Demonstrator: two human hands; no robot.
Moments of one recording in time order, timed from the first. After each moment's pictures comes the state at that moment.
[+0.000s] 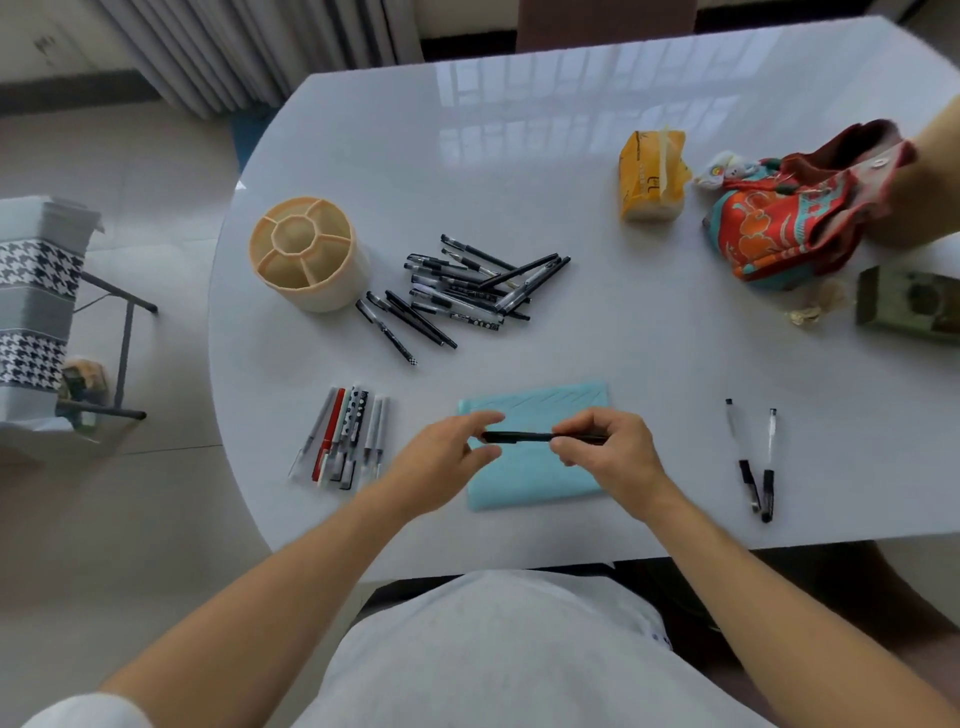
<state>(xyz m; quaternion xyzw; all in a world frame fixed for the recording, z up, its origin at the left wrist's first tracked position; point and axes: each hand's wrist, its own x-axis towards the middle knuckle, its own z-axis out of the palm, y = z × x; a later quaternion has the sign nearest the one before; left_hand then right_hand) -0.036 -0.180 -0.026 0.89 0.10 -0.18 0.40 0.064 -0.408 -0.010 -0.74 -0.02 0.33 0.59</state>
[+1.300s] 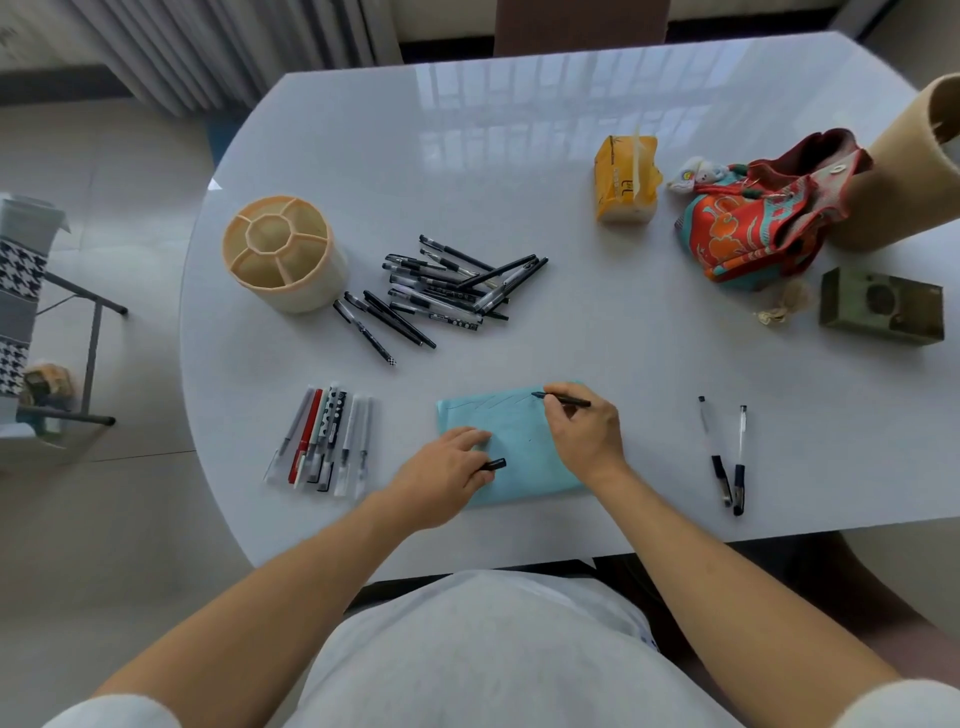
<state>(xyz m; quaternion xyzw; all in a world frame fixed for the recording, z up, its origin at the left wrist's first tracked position) -0.038 -0.203 -0.059 0.94 -0.04 -0.22 0.28 0.084 -0.394 -0.068 -0.87 -0.03 0.15 0.47</state>
